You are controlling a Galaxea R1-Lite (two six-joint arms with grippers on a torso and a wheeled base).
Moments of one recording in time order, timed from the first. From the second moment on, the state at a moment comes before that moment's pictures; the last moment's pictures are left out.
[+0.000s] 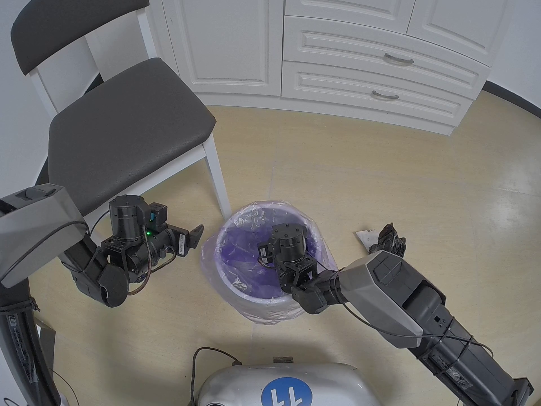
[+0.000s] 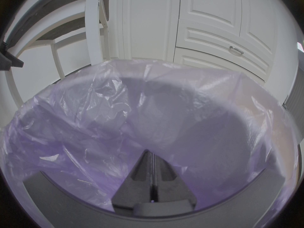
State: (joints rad) left arm -0.25 2.15 -0.79 -1.09 0.04 0.13; right arm 0.66 2.89 -2.00 -0.71 -0.52 -0.04
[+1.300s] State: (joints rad) left arm -0.25 2.18 -0.78 -1.11 0.04 0.14; right arm 0.73 2.72 -1.64 -0.94 -0.48 -0.11
